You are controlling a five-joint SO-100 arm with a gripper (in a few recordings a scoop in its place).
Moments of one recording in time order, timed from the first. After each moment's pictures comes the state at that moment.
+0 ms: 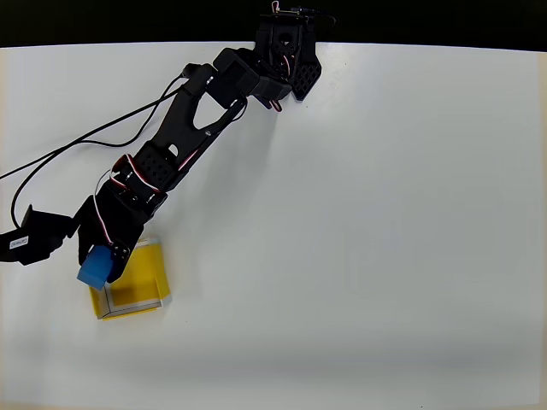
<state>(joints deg) 36.4 71.8 86.2 16.9 -107.1</state>
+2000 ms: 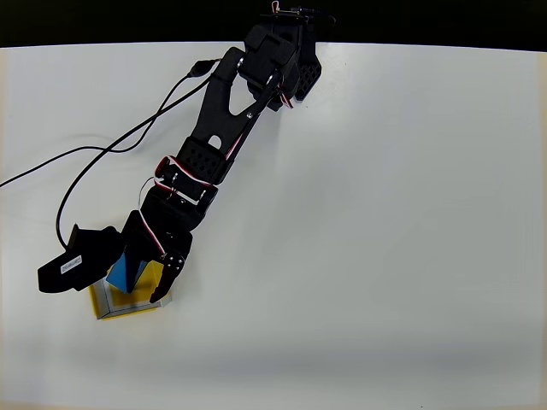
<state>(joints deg) 22.1 100.0 109.3 14.4 -106.2</state>
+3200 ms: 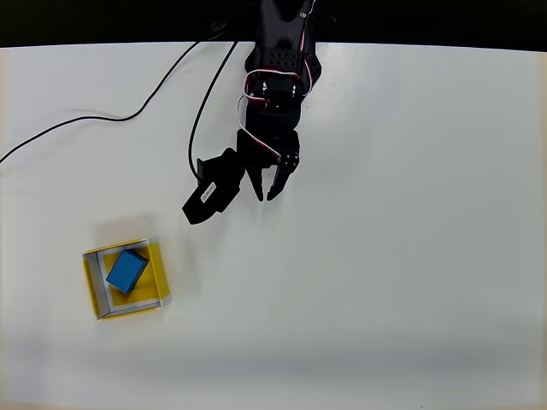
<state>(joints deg) 0.0 189.2 178.7 54.1 -97.2</state>
